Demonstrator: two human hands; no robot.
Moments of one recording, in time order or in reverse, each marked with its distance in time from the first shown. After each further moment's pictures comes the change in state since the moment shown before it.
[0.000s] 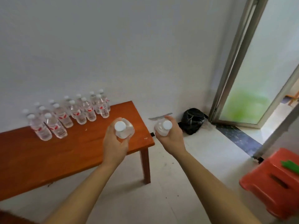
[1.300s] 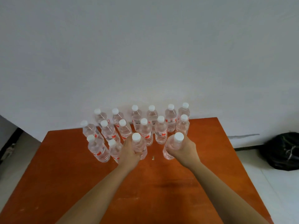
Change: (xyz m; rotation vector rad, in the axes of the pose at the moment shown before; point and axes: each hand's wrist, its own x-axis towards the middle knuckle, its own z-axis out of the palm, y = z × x) left_hand 0.380 -0.401 -0.187 0.359 -0.080 -0.456; right_hand 0.309 -0.030 0.513 -0.092 -0.476 0.162
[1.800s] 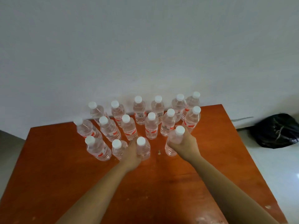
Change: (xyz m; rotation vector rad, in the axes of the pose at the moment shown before) left_hand 0.057 -0.078 0.002 0.095 -0.438 -0.099; right_hand 0.042 -0.004 0.064 -0.132 0.008 0.165
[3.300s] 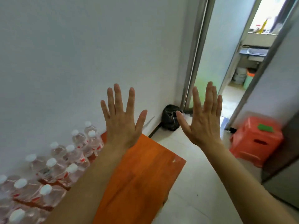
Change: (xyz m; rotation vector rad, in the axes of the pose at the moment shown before) left_hand -0.171 0.332 0.077 0.427 0.483 1.147; right_hand -0.288 0.075 -0.293 -0.802 1.224 -0.022
